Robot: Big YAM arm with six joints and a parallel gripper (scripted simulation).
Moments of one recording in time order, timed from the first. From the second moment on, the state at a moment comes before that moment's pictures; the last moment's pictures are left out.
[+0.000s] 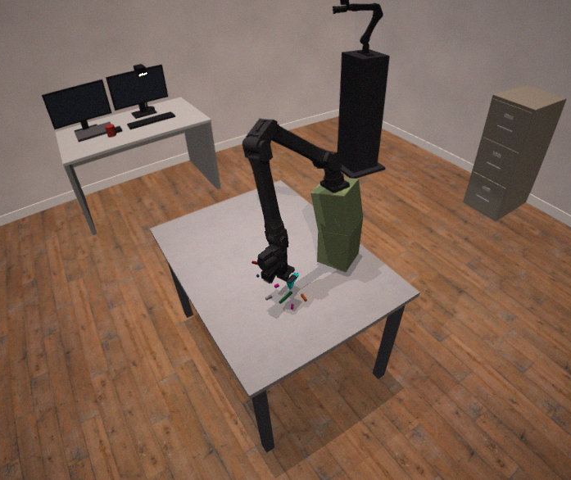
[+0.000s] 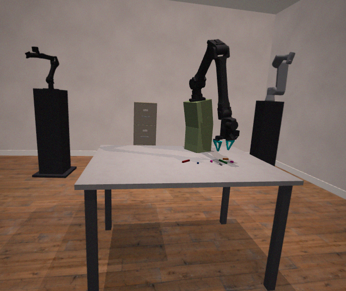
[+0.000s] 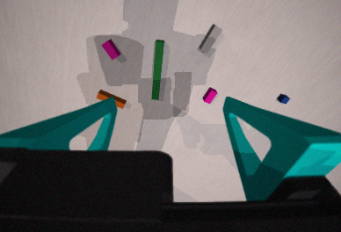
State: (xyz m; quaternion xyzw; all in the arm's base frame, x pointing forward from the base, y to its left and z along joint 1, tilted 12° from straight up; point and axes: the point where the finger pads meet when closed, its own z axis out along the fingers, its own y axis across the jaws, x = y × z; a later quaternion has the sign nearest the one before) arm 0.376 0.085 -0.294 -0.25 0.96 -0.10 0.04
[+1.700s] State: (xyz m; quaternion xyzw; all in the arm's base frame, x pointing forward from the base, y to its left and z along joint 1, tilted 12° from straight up) arm 0.376 0.141 -0.312 -0.41 0.91 -0.10 0.02
